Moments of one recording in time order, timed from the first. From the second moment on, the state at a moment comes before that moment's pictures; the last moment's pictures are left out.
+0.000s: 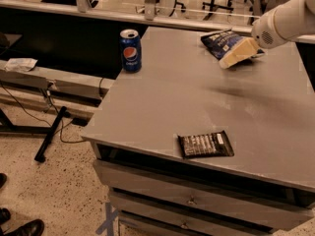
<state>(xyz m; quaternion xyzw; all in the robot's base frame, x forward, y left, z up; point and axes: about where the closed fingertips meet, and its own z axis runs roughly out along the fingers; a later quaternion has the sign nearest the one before) 0.701 -0.266 0.920 -0.40 0.83 0.02 0.40</state>
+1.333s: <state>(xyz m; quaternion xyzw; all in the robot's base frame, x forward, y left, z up) 0.788 -0.312 0.864 -0.26 0.88 0.00 0.41</state>
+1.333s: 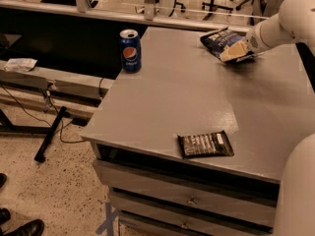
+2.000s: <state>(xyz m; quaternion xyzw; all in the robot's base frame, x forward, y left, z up) 0.782 -0.319 0.875 -0.27 0.87 -0.02 0.42</state>
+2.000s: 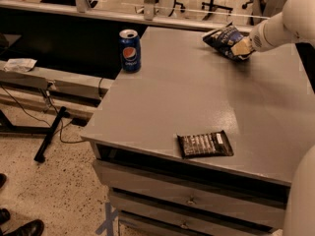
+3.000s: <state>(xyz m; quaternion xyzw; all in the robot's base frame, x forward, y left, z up) 0.642 -0.236 0.940 -0.42 0.80 0.11 0.42</state>
